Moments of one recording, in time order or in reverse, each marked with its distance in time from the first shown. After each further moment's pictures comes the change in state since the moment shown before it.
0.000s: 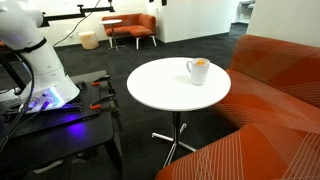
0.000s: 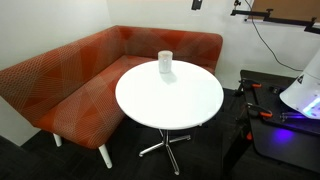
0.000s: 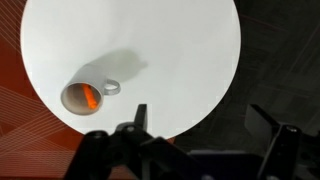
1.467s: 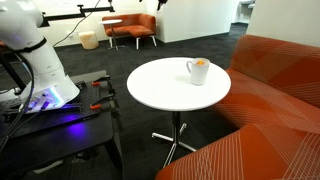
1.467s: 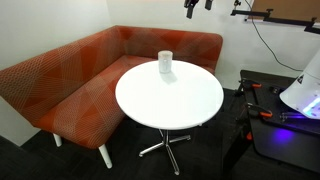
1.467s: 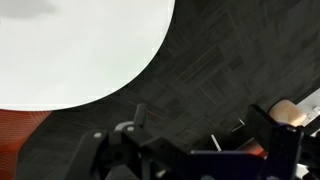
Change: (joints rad) arm 0.001 0.081 -0.074 0.029 0.389 -0.200 -0.743
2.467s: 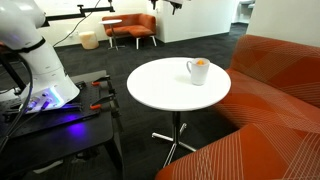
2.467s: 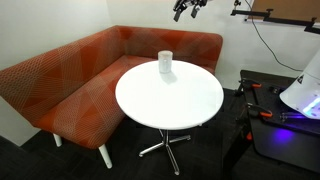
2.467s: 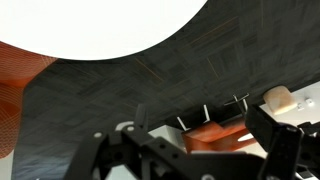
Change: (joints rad) arm -0.087 0.128 -0.017 0.024 0.228 0.096 -0.415
